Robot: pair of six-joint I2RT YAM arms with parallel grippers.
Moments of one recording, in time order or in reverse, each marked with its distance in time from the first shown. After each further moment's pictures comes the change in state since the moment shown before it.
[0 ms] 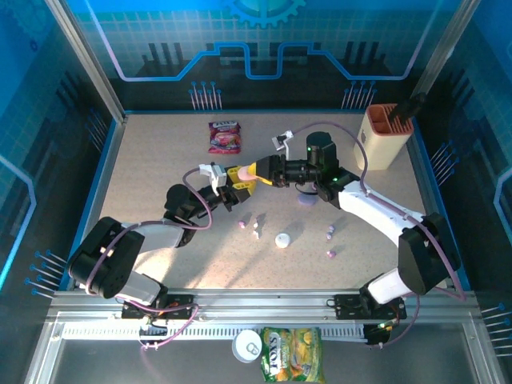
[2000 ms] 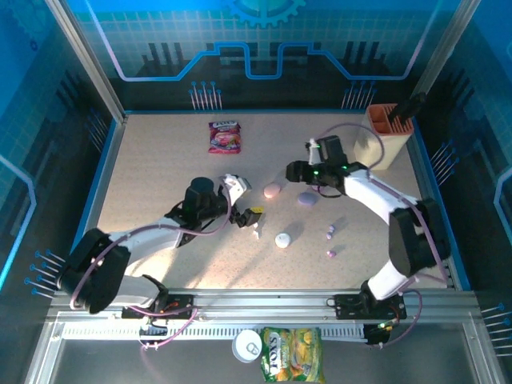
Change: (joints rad) left arm -0.103 -0.076 0.119 -0.856 -0.218 0.457; right arm -0.212 0.069 -0.015 -0.491 0.635 -0.578
